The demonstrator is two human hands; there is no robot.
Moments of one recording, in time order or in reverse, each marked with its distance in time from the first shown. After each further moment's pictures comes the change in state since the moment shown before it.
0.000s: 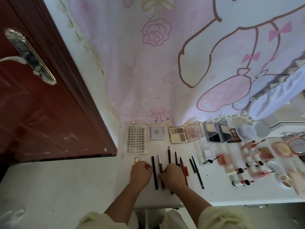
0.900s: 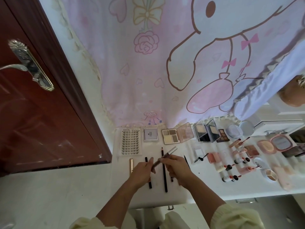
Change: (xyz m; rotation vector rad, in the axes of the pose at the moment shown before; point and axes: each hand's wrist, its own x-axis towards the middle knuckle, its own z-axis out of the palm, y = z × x) left_hand -0.022 0.025 -0.010 -0.331 -0.255 -0.028; right_hand -0.029 0.005 -0.058 0.926 -0.131 -0.013
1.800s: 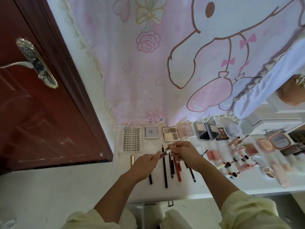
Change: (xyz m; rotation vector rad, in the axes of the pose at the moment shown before) left_hand -0.021 0.028 -0.009 0.329 -0.078 0.251; right_hand -0.008 -0.042 -0.023 -0.198 -0.087 -0.172
